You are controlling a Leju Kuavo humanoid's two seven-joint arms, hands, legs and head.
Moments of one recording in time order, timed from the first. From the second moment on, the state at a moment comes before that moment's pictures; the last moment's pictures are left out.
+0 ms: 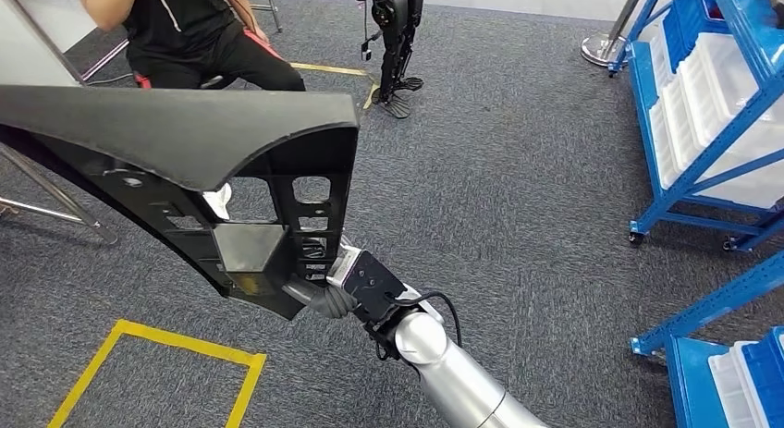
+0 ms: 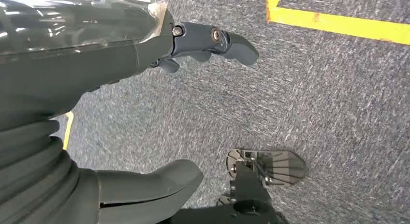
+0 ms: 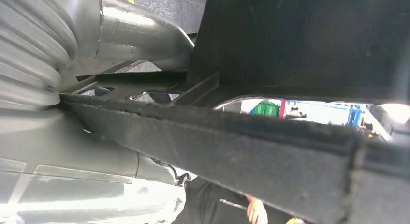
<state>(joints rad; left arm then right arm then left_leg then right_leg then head) -0.13 -0.20 0.68 -0.18 -0.81 0.15 -0.10 -0.37 0.15 0.66 -0.98 0.00 0.11 -0.39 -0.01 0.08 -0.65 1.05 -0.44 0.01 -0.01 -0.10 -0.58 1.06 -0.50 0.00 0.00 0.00</state>
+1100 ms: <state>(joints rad) -0.13 -0.20 0.68 -0.18 -0.83 0.14 -0.10 -0.36 0.15 0.65 -0.99 0.00 0.12 -0.39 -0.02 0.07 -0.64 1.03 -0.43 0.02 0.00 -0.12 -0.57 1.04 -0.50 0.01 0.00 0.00</state>
